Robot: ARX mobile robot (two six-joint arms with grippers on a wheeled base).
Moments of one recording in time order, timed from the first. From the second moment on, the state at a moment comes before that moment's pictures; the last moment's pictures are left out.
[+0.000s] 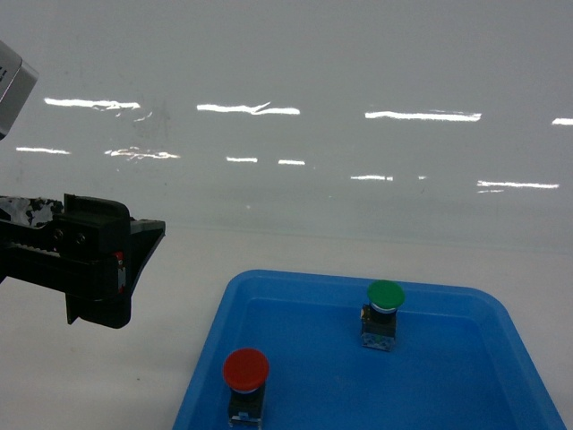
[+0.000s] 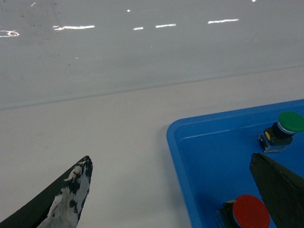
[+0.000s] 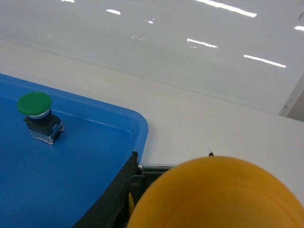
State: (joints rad) left arm -0.24 1.36 0.40 0.58 0.03 -0.01; right arm 0.09 1.28 0.21 0.71 0.05 -0.16
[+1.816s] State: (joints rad) left arm -0.45 1.78 0.75 0.27 -0.18 0.00; right arm 0.11 0.82 0.03 0.47 0.09 -0.12
